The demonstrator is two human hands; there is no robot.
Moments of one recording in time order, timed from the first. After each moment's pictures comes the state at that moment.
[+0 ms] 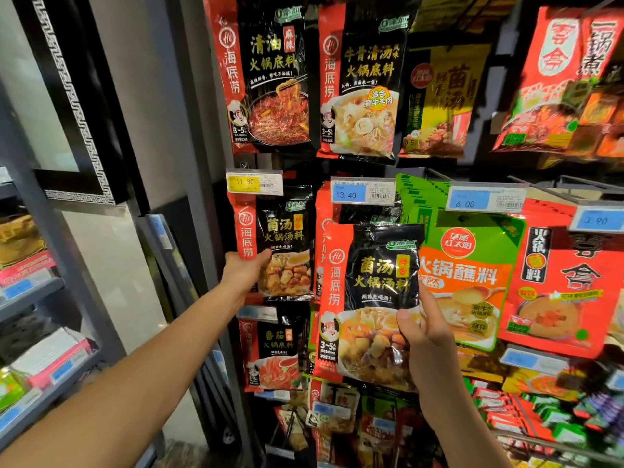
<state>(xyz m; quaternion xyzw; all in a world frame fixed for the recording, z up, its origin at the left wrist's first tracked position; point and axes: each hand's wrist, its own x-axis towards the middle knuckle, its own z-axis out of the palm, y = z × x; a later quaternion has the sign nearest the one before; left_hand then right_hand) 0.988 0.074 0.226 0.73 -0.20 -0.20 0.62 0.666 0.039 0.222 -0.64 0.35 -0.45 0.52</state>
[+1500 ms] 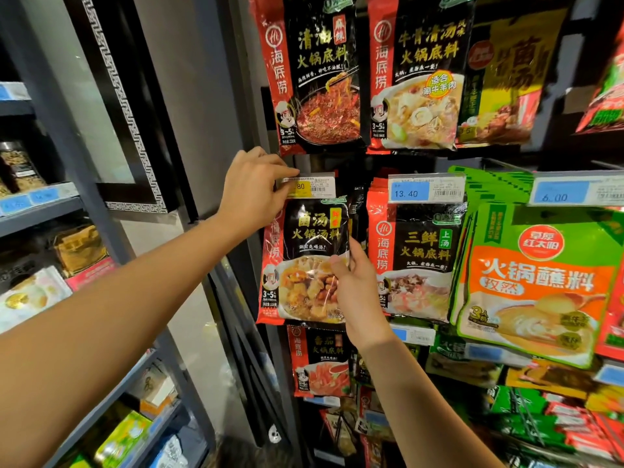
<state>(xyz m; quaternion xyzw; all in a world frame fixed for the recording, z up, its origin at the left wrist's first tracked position) 1.046 0.100 0.370 0.68 -0.57 0.40 0.22 0.856 0.052 0.244 -0.57 0.26 -0.41 0.67</state>
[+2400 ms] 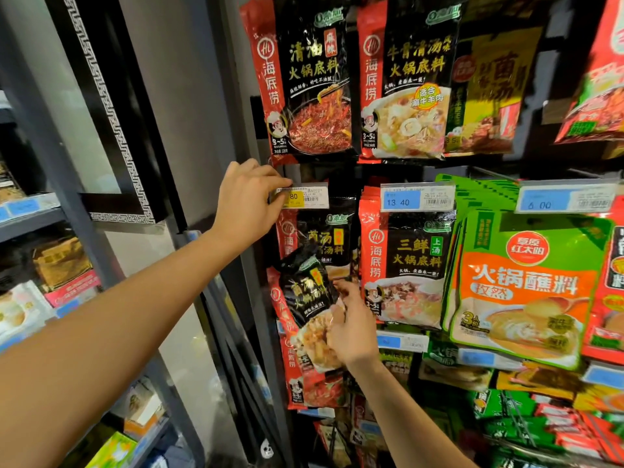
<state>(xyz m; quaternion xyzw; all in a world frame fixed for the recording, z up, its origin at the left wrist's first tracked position) 1.047 0.097 0.365 0.67 -0.57 0.42 0.23 0.859 0.041 0.180 -0.76 0.39 -0.35 0.39</state>
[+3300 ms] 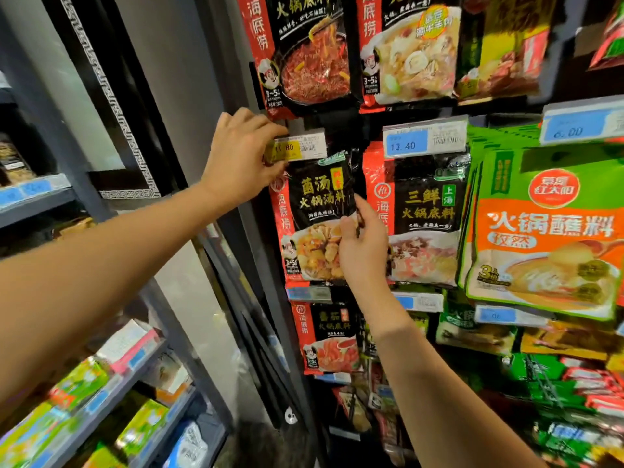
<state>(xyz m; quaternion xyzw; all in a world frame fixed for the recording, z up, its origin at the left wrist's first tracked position) 1.050 0.103 0.367 0.67 -0.59 0.44 0.13 0.861 0.037 0.230 -0.65 0.30 -0.52 0.47</state>
